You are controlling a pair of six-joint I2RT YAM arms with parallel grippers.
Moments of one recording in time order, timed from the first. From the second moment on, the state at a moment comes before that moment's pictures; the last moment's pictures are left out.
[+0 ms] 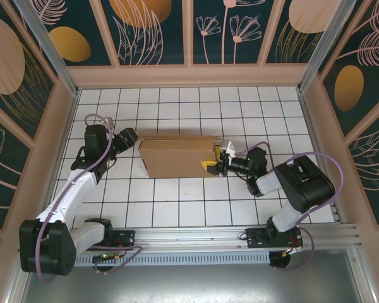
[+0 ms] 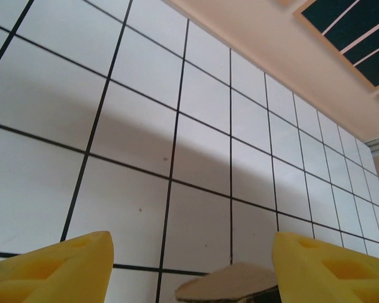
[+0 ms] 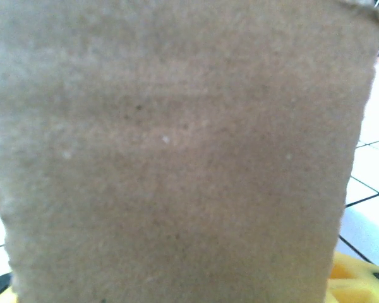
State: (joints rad) left arm -0.11 1.10 0.67 -0.10 0.23 -0.64; right arm 0.42 1.63 0.31 1.28 -0.84 -0.03
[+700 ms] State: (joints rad) left arm -0.11 1.01 0.68 -0.14 0.23 -0.66; right arm 0.42 1.67 0.31 1.30 -0.84 -0.14
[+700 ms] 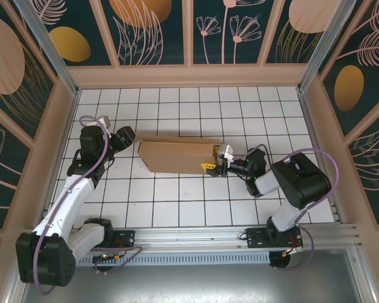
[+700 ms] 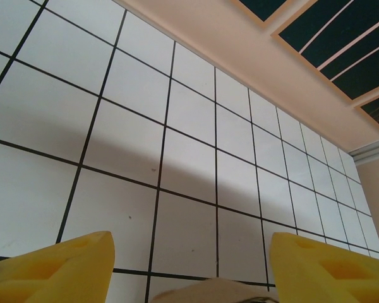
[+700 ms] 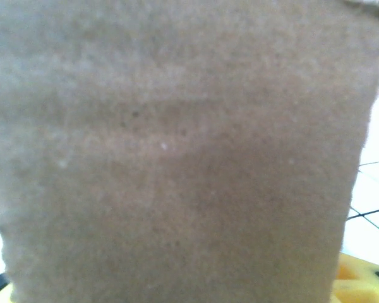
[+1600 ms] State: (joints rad) left arm -0.11 1.04 0.78 -0.08 0.19 -0.54; right arm 0.33 1.42 0.28 1.14 -0.77 -0.10
